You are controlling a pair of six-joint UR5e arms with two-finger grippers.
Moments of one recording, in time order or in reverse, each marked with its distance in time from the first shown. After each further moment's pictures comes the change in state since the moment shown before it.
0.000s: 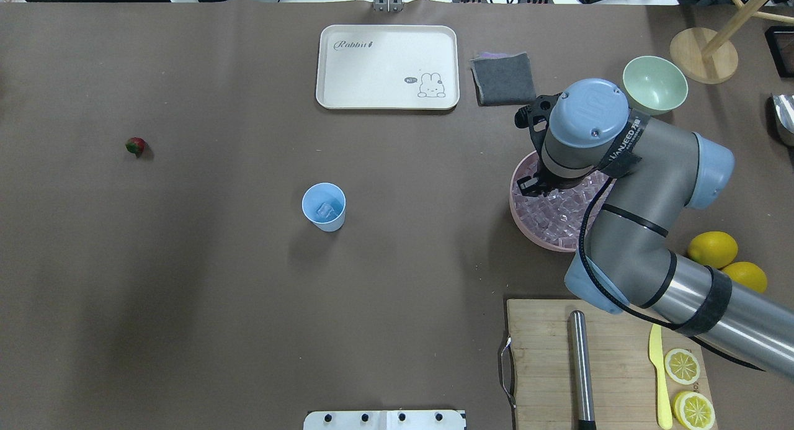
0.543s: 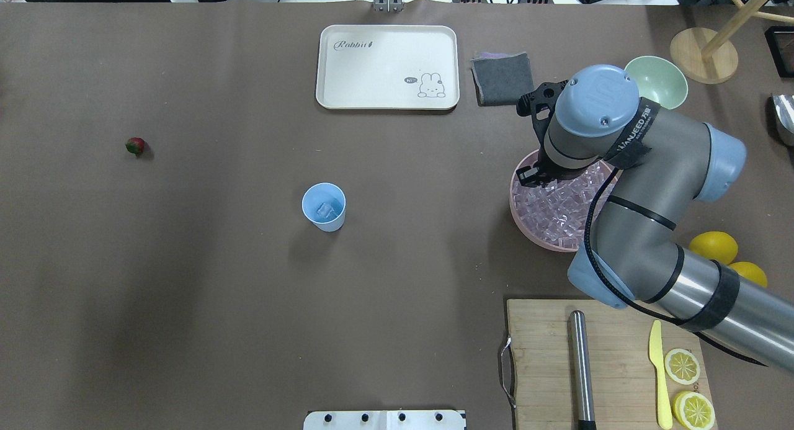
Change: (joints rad) left arm 0.000 -0.001 0.000 0.000 0.000 -0.001; right arm 0.022 0.014 0.043 -0.003 0.007 0.050
